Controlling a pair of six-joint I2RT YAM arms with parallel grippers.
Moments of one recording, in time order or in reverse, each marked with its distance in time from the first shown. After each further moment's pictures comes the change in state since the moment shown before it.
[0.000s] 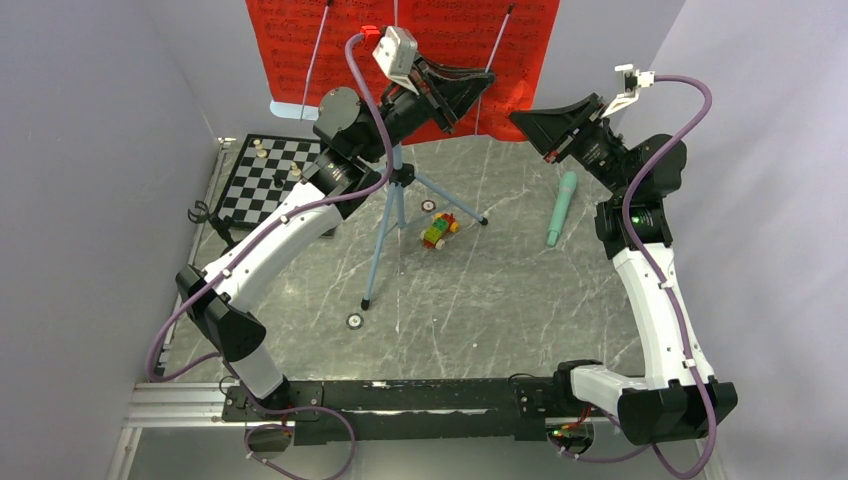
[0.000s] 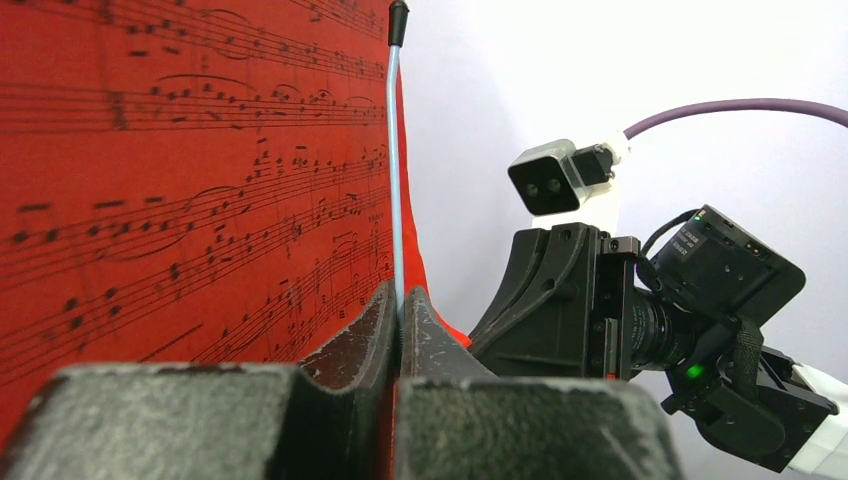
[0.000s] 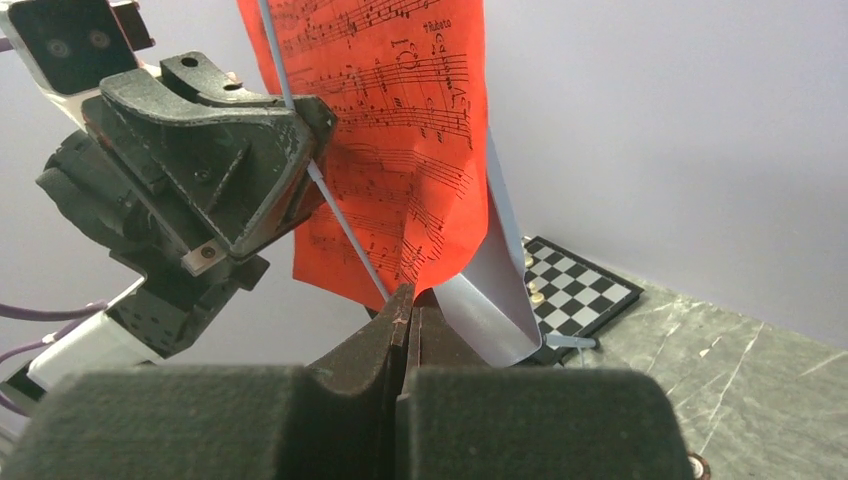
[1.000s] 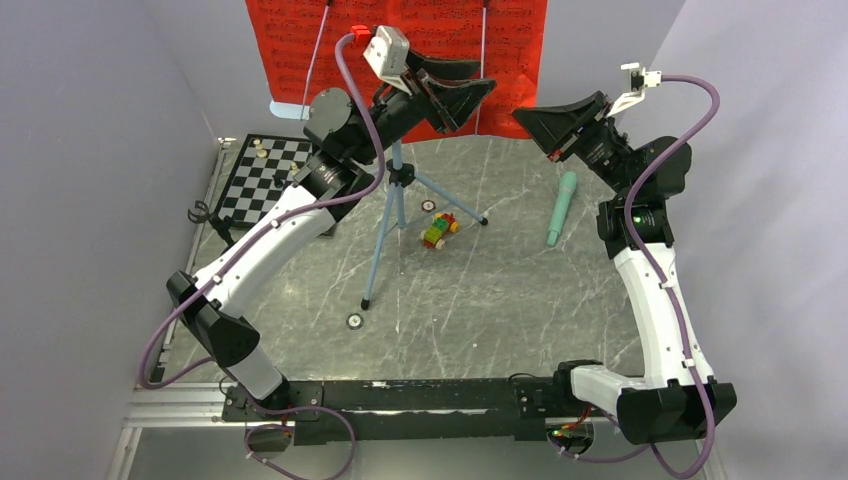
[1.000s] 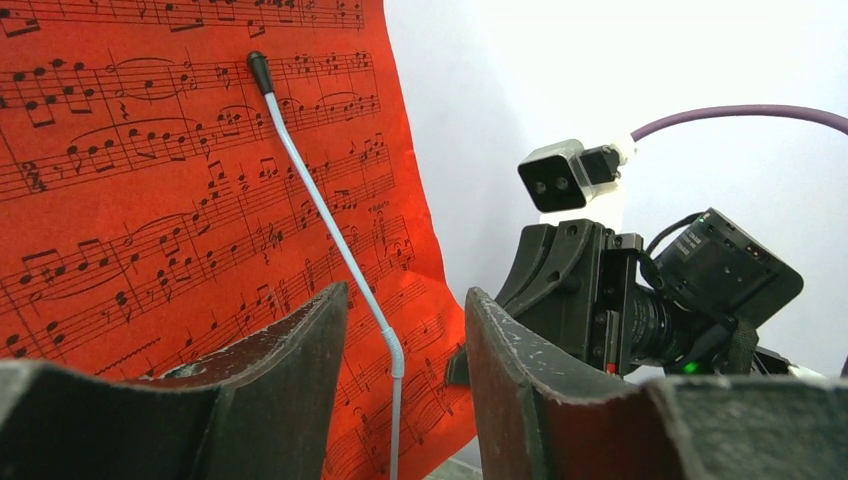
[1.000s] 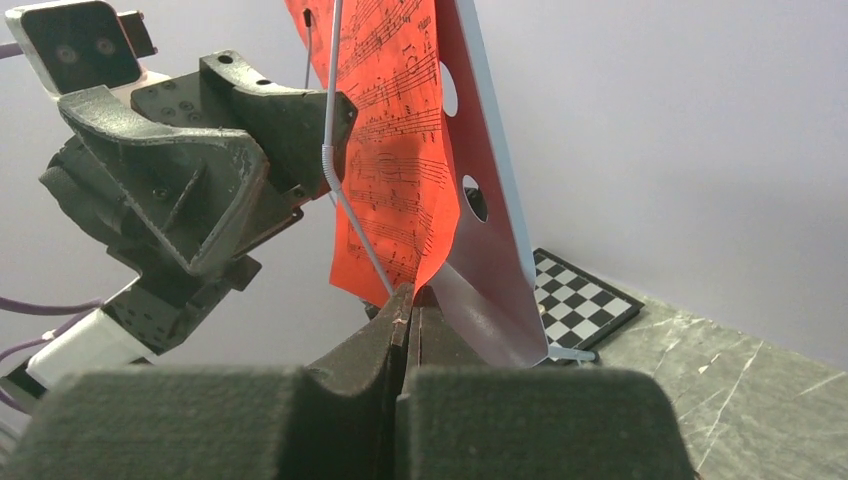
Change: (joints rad) left arm 0.000 -0.046 -0.024 -0.023 -0.019 0.019; right arm -0.018 0.000 0.000 0.043 -0.019 0.019
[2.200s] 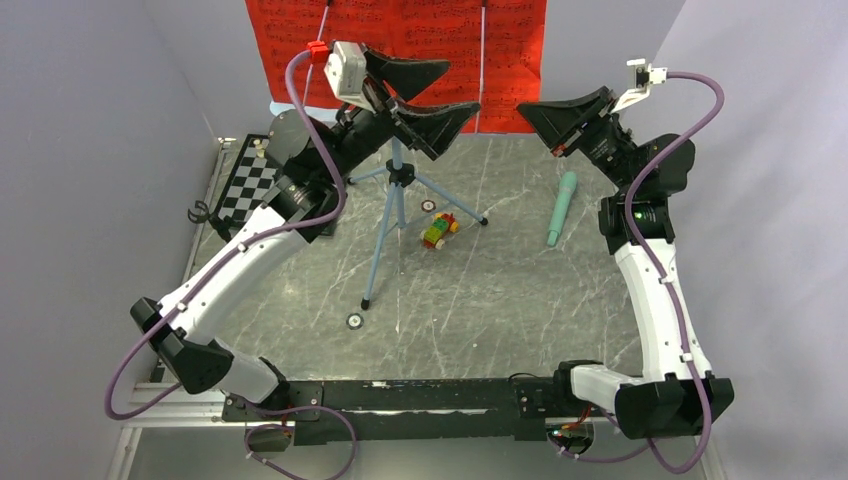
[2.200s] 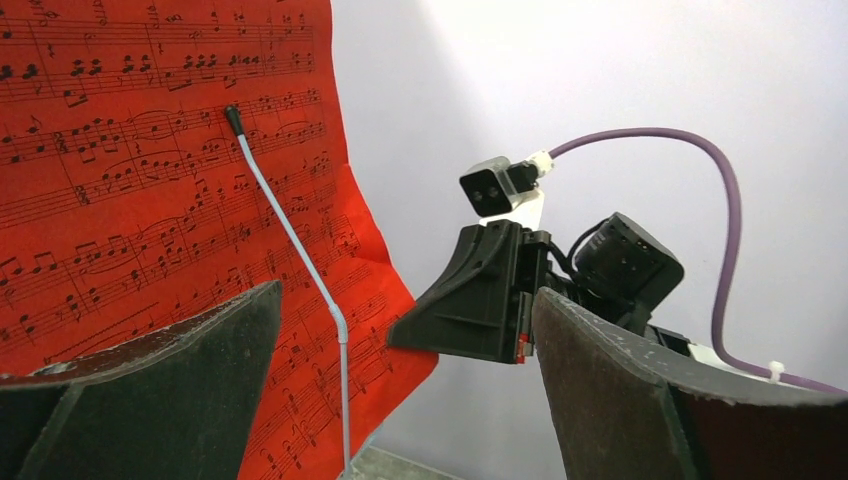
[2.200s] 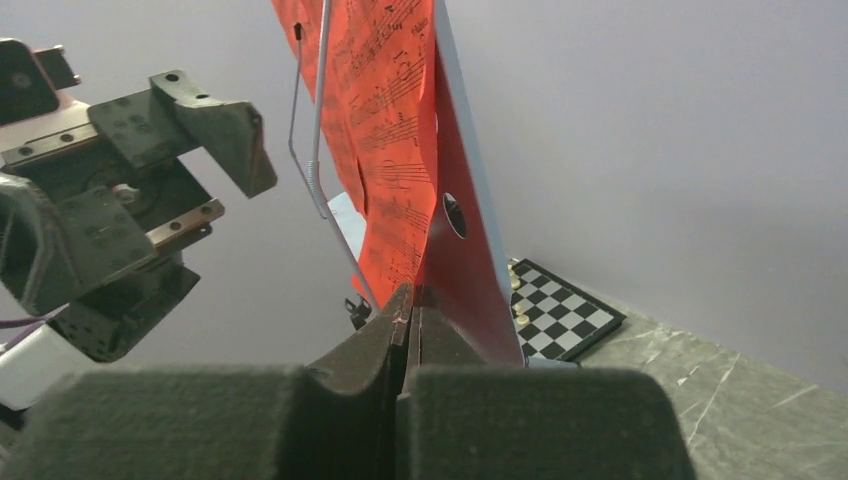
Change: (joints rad) left arm 0.008 -0.181 -0.172 0.067 0.031 -0.032; right arm -0.031 0.028 0.013 0.035 -0.007 -0.005
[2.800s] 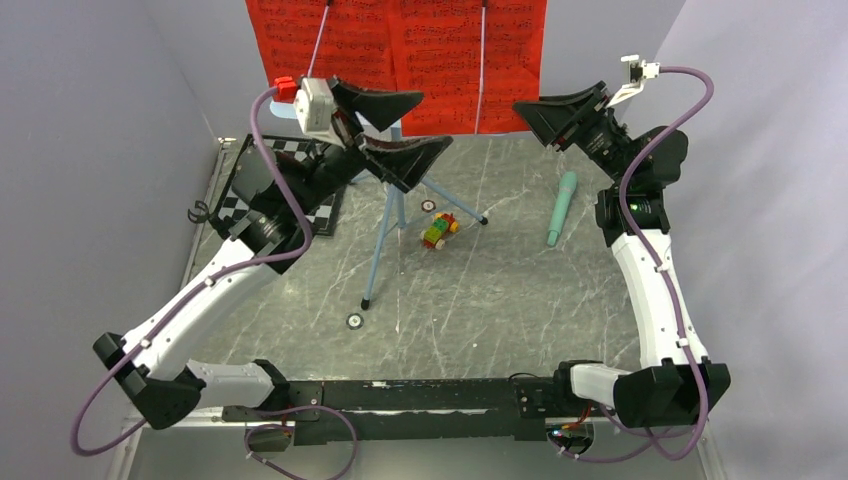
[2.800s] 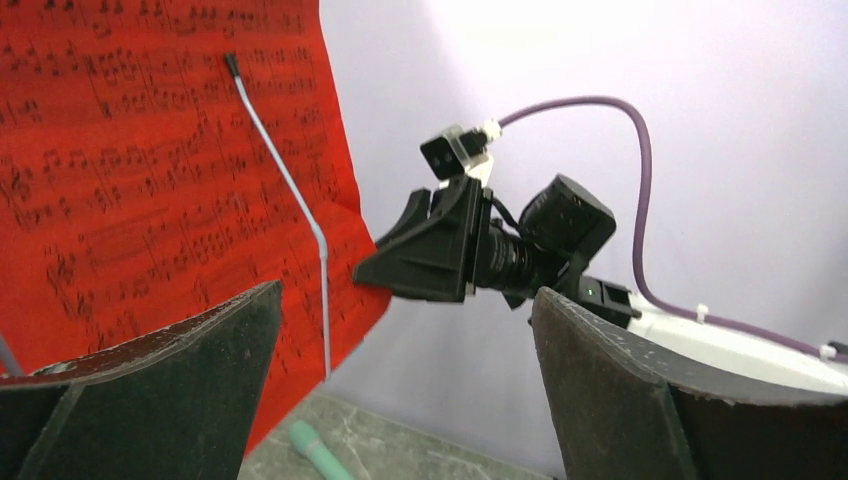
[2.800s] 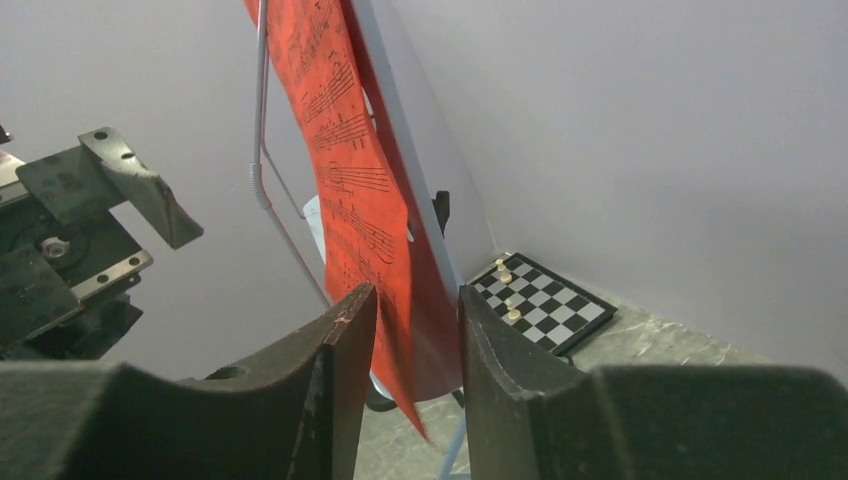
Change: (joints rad) left arm 0.000 -0.230 -0.250 -0.026 -0.009 0.011; right arm -0.010 0.043 0.008 0.015 -0.002 -0.002
